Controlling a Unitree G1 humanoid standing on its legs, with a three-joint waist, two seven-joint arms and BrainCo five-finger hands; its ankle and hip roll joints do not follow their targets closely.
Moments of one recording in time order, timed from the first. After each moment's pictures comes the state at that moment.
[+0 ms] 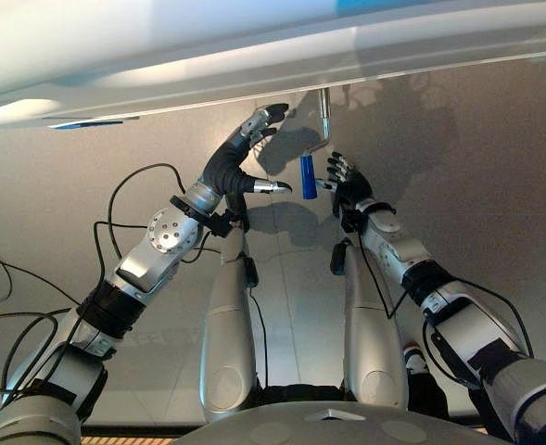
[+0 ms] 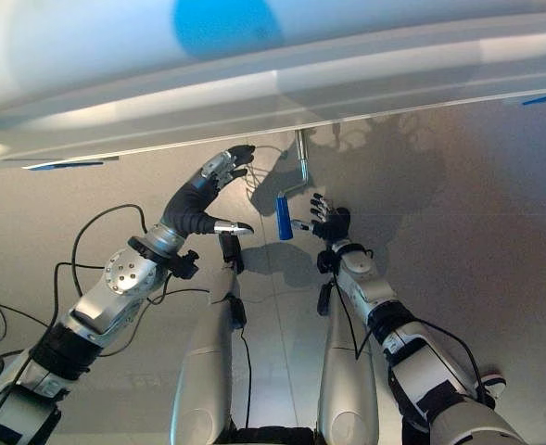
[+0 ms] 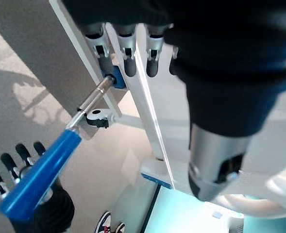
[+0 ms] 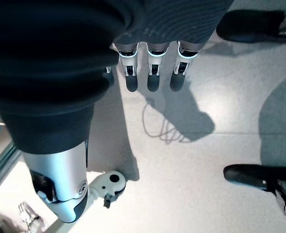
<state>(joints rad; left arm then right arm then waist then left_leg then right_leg) -0.47 0.69 -0.49 -0.10 -0.39 -0.30 0.03 -0.69 -0.35 0.53 0.71 0.66 -0.14 -0.06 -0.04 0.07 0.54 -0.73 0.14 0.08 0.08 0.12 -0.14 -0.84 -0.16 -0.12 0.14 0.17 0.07</state>
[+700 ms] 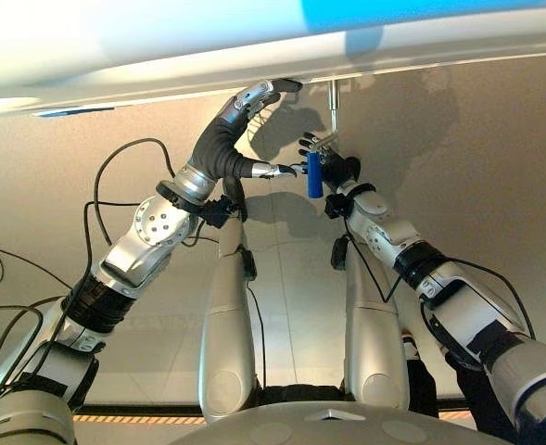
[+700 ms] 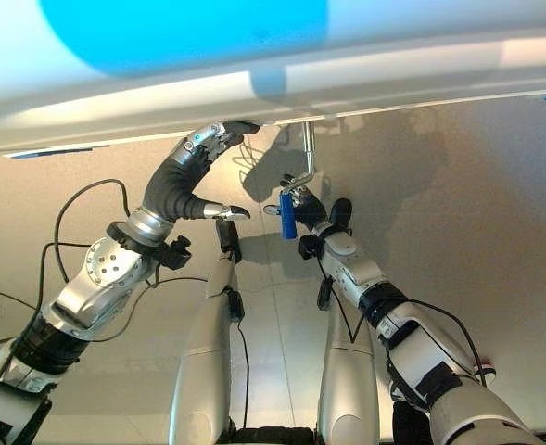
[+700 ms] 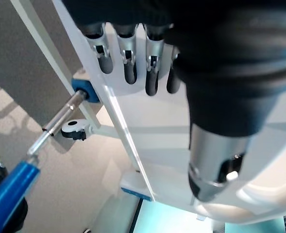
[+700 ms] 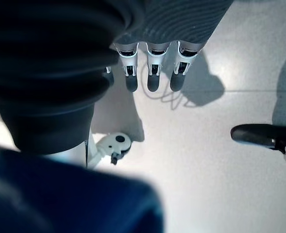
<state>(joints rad) -0.50 0.73 -0.45 -0.21 -0.39 -0.30 0.06 -0.78 -0.36 0.64 0.65 0.78 -0.13 -0.01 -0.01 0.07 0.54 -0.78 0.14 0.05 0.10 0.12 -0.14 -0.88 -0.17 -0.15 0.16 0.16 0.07</state>
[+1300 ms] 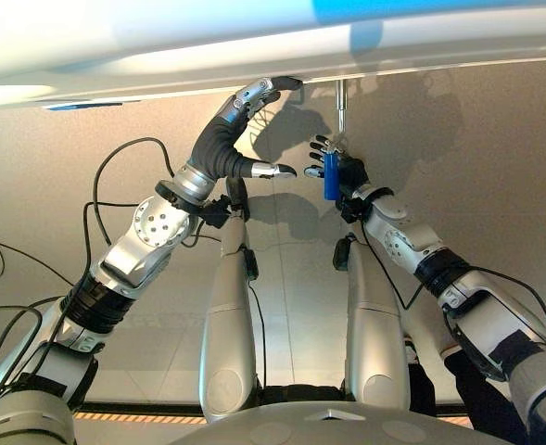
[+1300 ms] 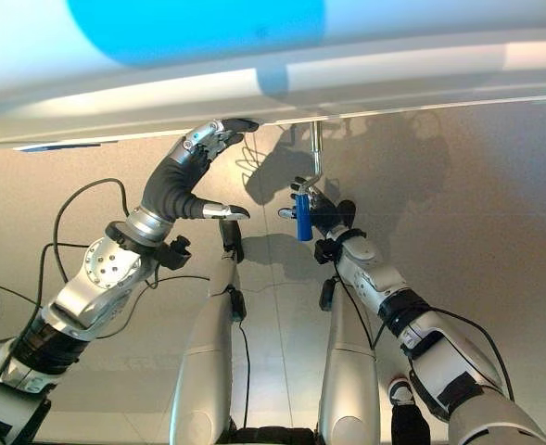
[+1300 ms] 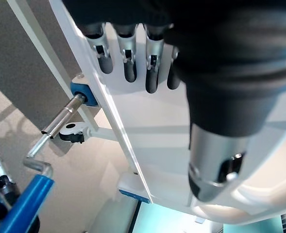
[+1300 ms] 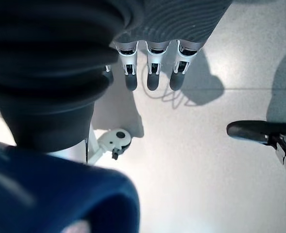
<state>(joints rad) -0.50 0.73 -0.45 -0.22 -0.39 -0.30 0.07 -0.70 -0.50 0.65 0.52 0.86 -0.11 0.04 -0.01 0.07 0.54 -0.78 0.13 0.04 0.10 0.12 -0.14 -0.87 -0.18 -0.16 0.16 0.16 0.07</state>
